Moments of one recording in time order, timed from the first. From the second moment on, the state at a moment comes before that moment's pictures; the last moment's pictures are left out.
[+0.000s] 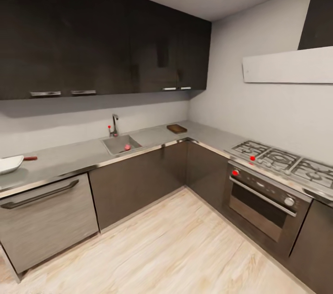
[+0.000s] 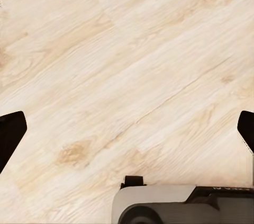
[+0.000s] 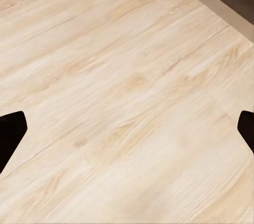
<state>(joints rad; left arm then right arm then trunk) 0.00 0.04 0.01 -0.31 0.03 -0.33 0.00 -0.02 0.02 0.00 -0.52 0.00 -0.32 -0.04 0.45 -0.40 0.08</state>
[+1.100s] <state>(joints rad) 0.00 0.04 0.01 -0.31 0.03 -0.33 0.00 -0.02 0.02 0.00 -0.52 0.00 -0.32 -0.04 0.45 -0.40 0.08</state>
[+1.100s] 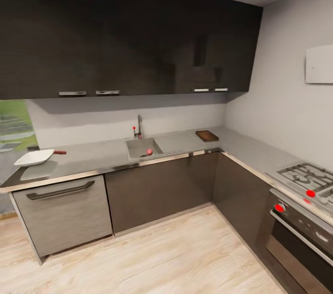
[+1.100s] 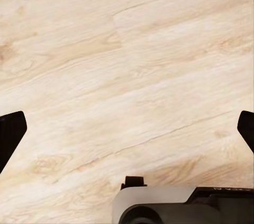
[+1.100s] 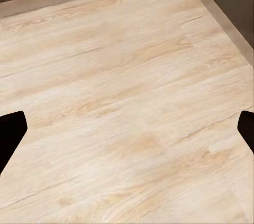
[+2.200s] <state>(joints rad) 0.00 0.04 0.01 -0.31 0.03 -0.33 0.00 -0.02 0.02 0.01 -0.52 0.00 -0.32 -0.04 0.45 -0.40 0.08</state>
